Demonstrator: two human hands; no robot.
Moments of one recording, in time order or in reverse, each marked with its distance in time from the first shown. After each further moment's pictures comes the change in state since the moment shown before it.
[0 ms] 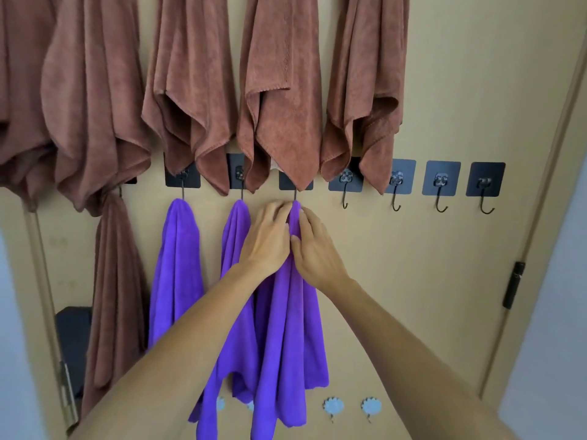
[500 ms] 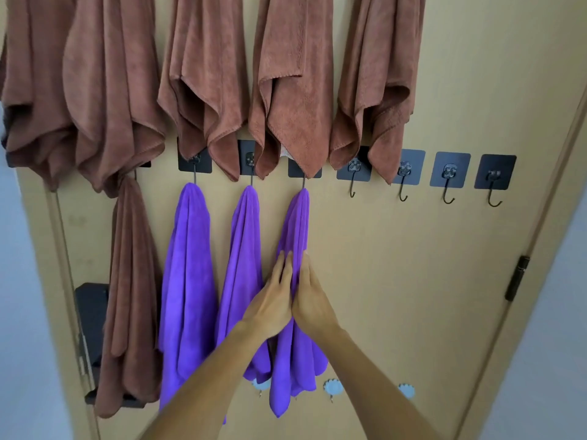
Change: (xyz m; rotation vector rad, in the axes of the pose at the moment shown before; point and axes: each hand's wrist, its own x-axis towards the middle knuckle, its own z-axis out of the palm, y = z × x) left_hand -0.114 -0.015 0.050 0.028 -0.361 -0.063; right_hand -0.088 -0.001 0.062 0.249 -0.138 0.125
